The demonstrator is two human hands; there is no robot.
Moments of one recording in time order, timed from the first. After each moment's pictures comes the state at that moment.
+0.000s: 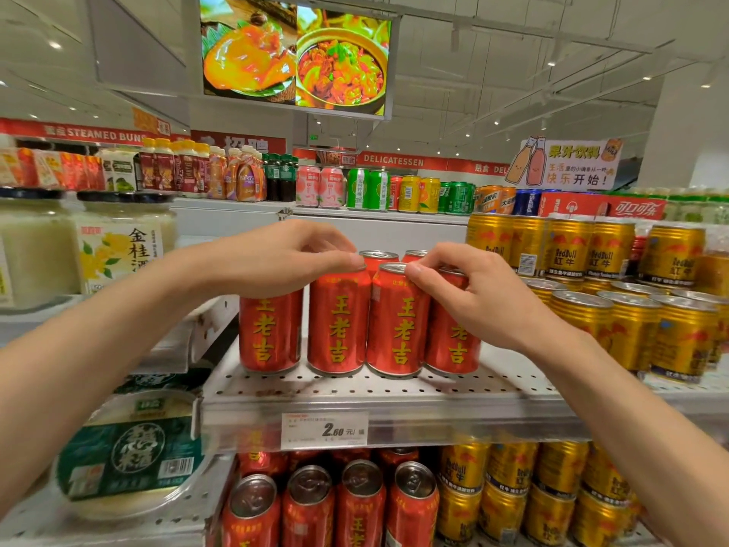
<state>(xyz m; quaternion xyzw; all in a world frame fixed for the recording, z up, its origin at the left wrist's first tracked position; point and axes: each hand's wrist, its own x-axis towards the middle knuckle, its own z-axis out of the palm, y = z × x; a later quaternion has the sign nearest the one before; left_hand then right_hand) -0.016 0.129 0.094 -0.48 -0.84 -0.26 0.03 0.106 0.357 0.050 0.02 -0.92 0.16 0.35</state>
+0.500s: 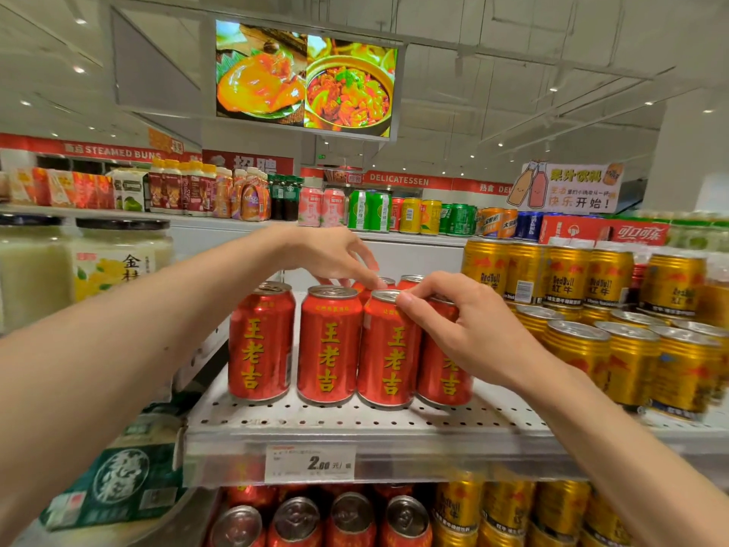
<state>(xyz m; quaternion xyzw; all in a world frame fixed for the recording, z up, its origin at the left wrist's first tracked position) -0.067 0.211 0.126 -0.46 -0.87 -0.18 -0.04 0.105 0.358 0.048 0.03 -0.92 0.16 0.37</state>
